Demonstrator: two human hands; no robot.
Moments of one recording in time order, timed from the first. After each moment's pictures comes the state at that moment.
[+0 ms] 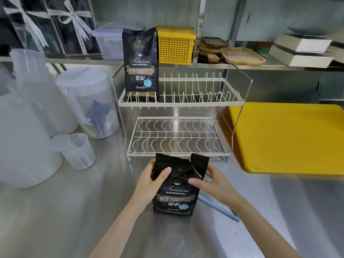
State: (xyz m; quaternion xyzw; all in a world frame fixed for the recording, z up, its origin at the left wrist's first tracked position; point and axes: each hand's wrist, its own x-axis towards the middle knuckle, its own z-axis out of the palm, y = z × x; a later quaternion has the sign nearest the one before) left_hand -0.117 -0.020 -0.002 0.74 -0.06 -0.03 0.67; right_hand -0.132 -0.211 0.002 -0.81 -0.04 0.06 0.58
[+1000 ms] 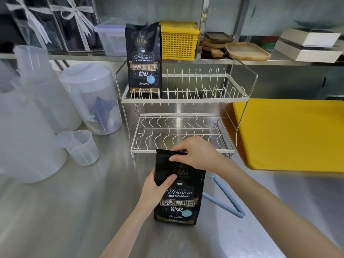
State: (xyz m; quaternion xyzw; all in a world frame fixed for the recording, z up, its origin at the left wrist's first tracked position) left_hand -0.130 -0.023 -0.017 0.73 0.01 -0.05 0.68; right_hand -0.092 -0.164 0.078 -0.95 -0.21 0.04 0.23
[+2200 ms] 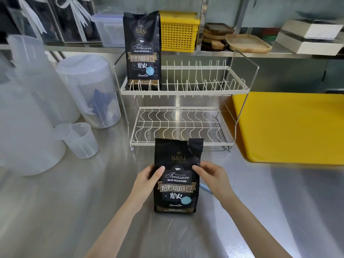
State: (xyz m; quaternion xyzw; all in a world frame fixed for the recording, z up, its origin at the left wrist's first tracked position) left_hand -0.130 -0.001 -0.033 0.72 0.04 -0.10 0.69; right_hand -0.144 -0.193 -0.021 -0.76 0.09 0.00 0.64
